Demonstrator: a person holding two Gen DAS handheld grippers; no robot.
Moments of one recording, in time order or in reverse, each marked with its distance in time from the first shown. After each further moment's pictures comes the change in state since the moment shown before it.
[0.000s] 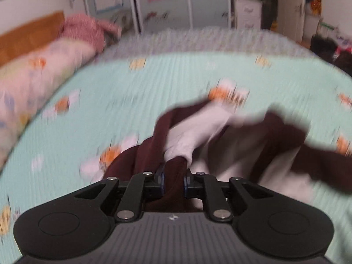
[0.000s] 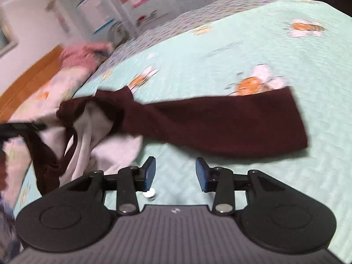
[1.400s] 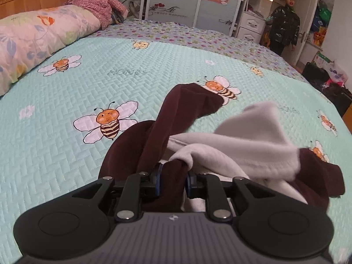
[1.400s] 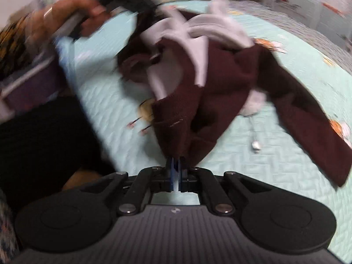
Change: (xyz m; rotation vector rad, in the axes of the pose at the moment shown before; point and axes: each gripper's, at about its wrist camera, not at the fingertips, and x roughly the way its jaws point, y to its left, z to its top) left arm -0.039 0.042 -0.038 -0.183 -0.002 -0.149; right arm -0.058 0.091 -0.056 -0.668 0.258 0.201
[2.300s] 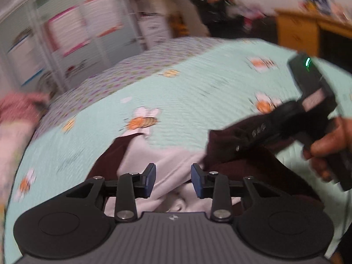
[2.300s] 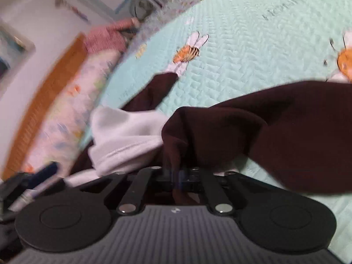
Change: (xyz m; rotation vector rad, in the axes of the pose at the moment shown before) left arm -0.003 -0.138 0.011 0.727 -0.100 -0.134; right arm 0.099 -0.152 0.073 0.892 -0.245 0.138
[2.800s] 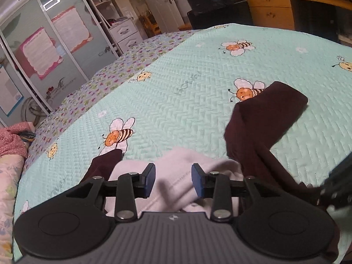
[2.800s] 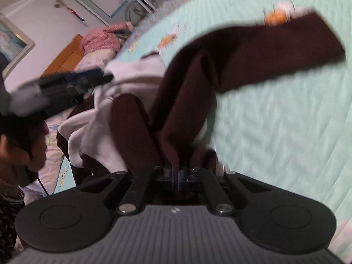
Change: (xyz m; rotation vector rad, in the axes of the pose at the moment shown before) left arm 0.031 -0.032 0.014 0.154 0.006 -0.046; right arm -0.077 -0.032 -0.110 -0.032 0.005 -0.067
